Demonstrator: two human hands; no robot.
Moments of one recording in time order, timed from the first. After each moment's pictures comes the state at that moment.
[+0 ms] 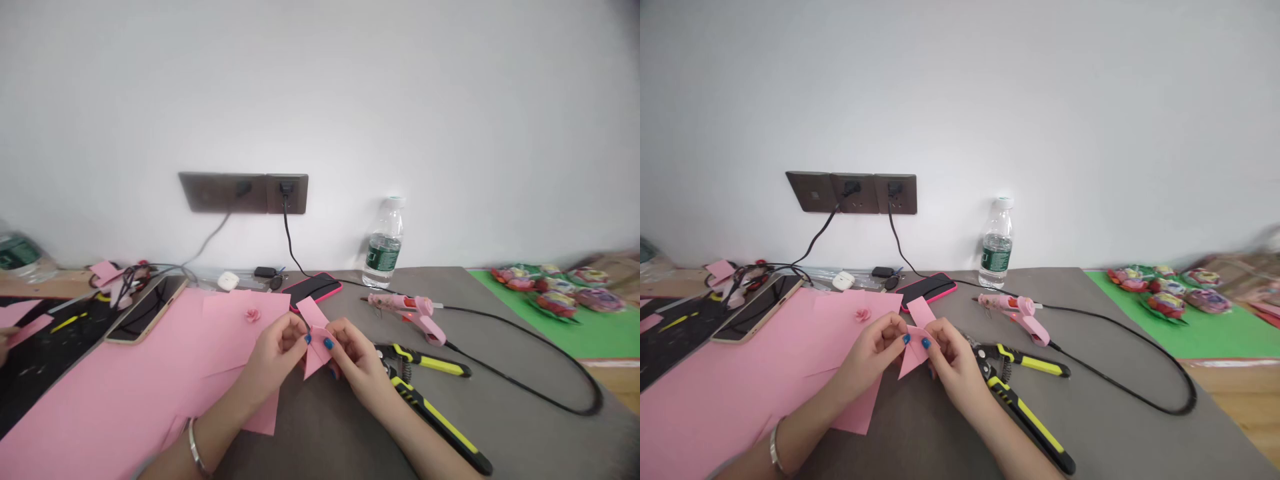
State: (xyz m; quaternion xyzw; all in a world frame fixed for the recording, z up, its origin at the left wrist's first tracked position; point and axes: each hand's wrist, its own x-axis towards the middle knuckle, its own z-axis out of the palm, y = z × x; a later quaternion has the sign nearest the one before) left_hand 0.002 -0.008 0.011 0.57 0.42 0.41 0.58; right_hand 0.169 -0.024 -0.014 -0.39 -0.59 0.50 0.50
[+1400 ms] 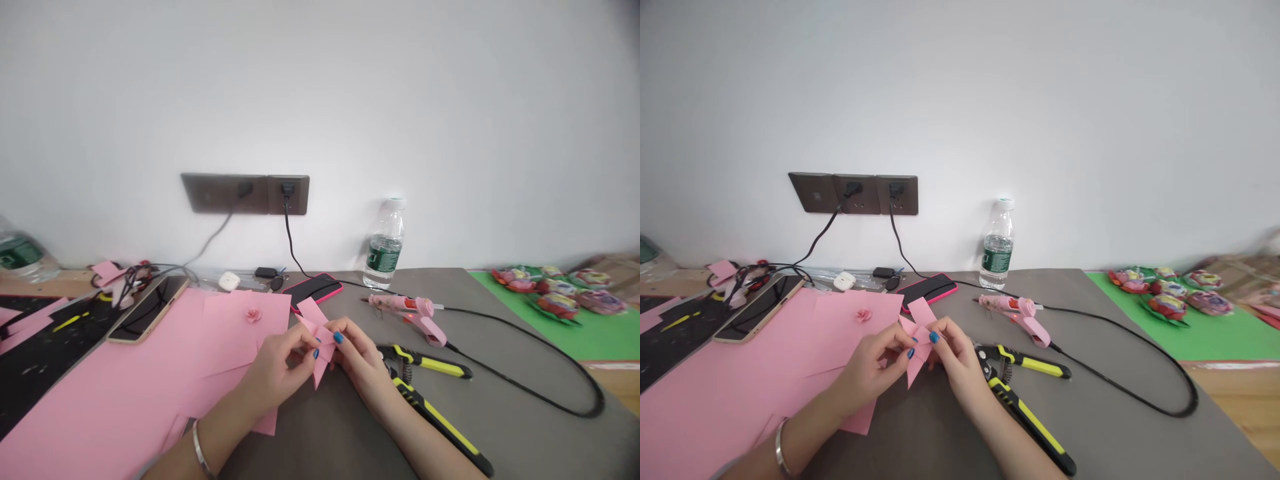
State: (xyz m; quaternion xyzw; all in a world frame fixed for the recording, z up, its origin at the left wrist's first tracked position) left_hand -0.002 -0.018 0.015 0.73 0.38 0.36 0.44; right_hand 0.169 -0.020 -0.021 -0.33 -0.45 0.62 0.55
